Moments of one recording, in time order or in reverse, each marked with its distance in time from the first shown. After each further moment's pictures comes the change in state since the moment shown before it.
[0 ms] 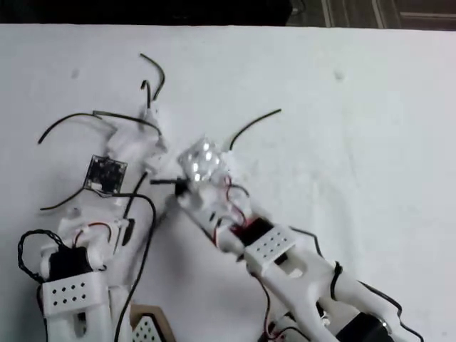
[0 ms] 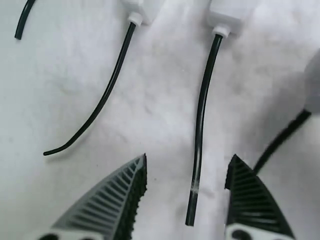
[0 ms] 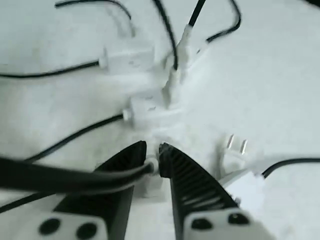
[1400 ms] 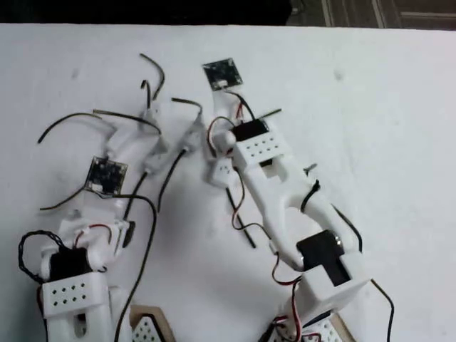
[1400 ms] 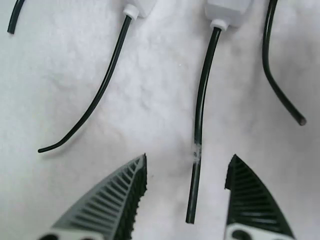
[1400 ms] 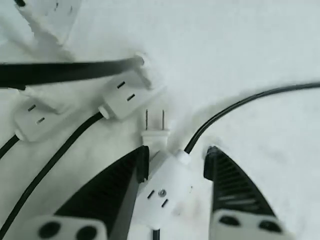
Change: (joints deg) left arm 0.0 0.0 1.0 0.0 0.0; right arm 13.8 36.5 -51.8 45.6 -8.6
